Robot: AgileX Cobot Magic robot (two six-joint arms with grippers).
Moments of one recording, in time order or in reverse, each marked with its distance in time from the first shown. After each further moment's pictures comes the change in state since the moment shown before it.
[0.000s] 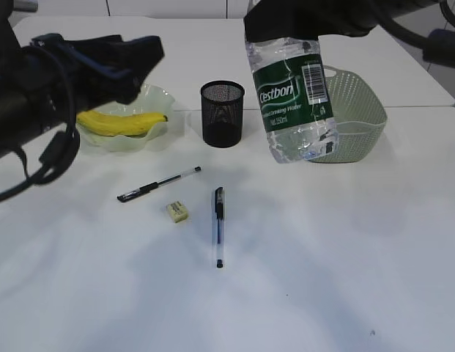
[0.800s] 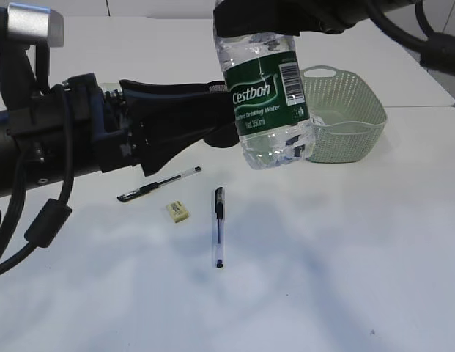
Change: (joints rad) left arm -0.002 0.000 0.058 0.737 -0.354 -0.627; right arm 0.000 0.000 0.002 0.278 0.031 -0.259
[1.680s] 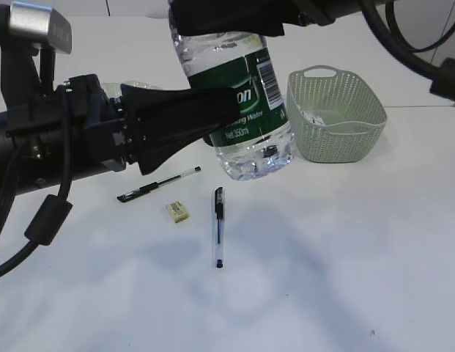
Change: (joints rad) left arm 0.000 0.000 0.000 0.010 -0.018 -0.141; right arm 0.000 0.000 0.000 0.344 0.139 -0.454
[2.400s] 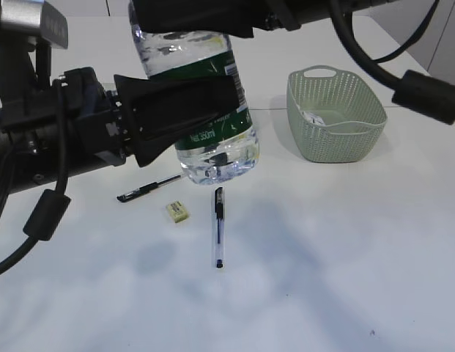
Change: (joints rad) left arm -0.002 0.000 0.000 -0.019 -0.030 -0.002; right arm 0.000 0.058 0.000 0.240 0.081 -0.214
